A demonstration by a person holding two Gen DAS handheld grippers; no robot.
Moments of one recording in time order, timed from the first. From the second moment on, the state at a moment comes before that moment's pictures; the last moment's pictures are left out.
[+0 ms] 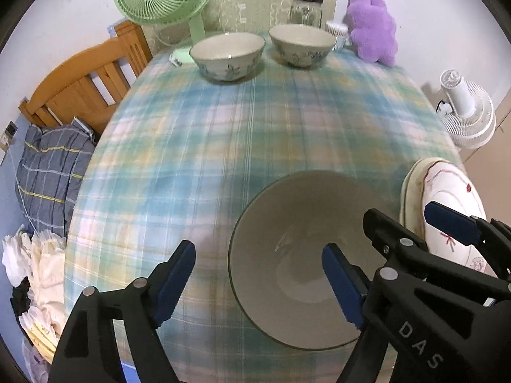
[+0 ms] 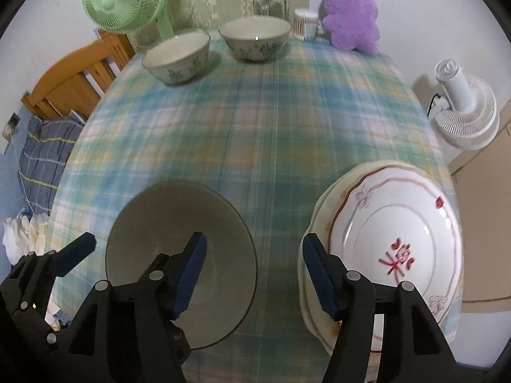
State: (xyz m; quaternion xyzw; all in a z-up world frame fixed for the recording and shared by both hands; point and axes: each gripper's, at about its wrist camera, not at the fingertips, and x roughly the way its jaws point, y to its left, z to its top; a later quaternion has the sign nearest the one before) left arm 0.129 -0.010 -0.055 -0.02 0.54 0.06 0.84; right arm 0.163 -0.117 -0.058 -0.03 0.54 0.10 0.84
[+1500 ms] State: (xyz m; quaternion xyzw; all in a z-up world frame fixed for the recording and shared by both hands) left arm 0.288 0.082 0.029 -0.03 0.43 0.14 0.89; right arm 0.307 -0.030 0.044 -0.03 0.43 0.14 0.89
